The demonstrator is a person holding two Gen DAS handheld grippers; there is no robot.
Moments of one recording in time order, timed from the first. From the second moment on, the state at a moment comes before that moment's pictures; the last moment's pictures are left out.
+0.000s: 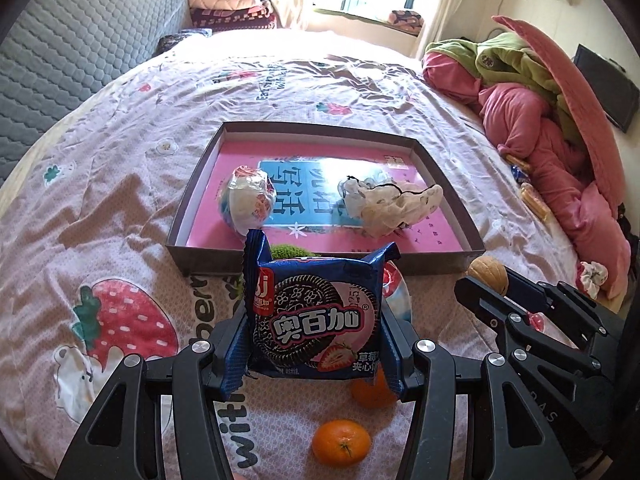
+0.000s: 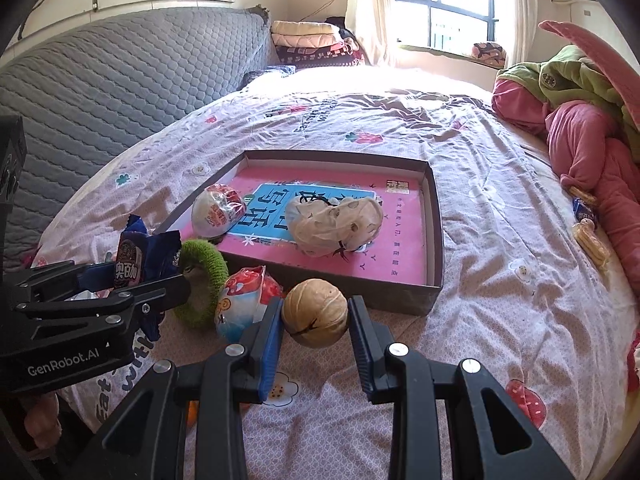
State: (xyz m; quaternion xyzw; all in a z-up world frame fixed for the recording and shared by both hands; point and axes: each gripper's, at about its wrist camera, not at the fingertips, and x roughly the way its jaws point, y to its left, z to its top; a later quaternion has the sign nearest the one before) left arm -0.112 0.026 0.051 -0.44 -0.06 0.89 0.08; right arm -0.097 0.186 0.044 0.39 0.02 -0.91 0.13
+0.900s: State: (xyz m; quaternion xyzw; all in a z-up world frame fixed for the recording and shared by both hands) left arm -0.115 0.027 0.061 -0.42 -0.05 0.90 0.07; right arm -0.099 0.183 0.058 0.36 0.02 -0.92 0.13
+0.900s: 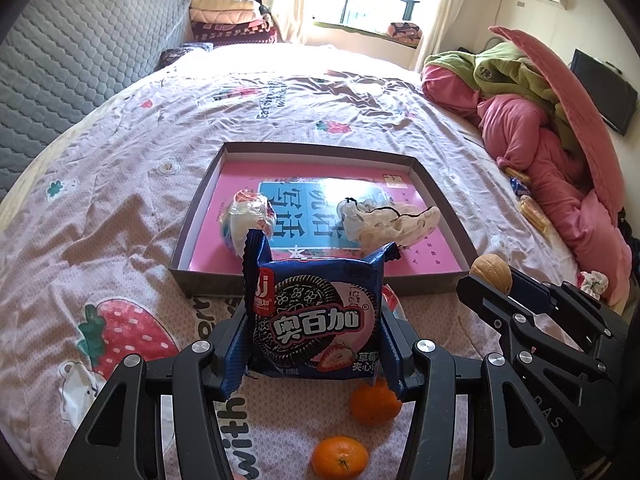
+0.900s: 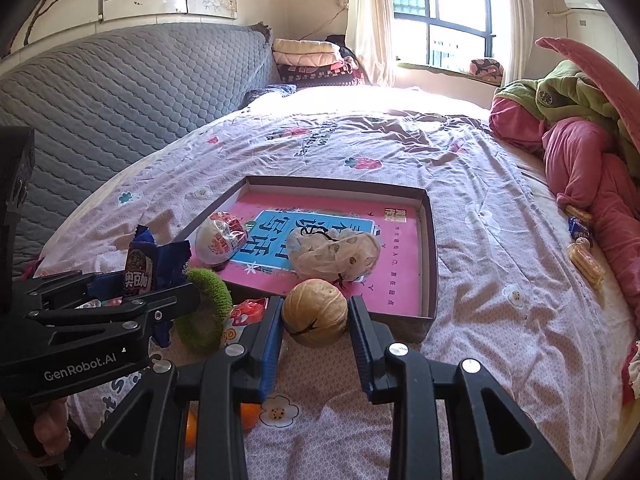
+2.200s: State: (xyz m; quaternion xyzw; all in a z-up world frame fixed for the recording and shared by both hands) left arm -0.149 0.023 0.064 -0.39 -0.04 0.92 0.04; right arm -0.126 0.182 0.081 0.32 0.02 -0.94 0.11
